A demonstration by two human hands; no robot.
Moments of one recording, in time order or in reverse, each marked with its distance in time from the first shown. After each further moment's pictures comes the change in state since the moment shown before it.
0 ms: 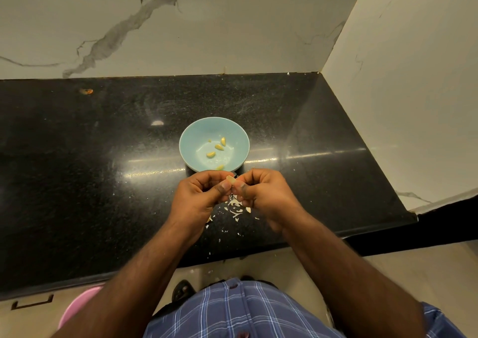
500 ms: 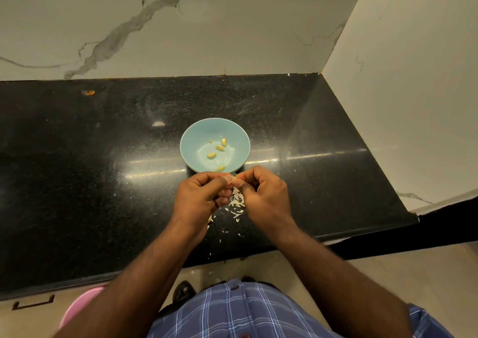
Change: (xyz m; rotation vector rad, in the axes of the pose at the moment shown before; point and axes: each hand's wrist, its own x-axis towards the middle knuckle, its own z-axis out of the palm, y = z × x) left_hand 0.003 0.004 0.009 -0.066 0.104 -0.119; right_hand 0.006 0.029 0.006 -0.391 0.290 -0.498
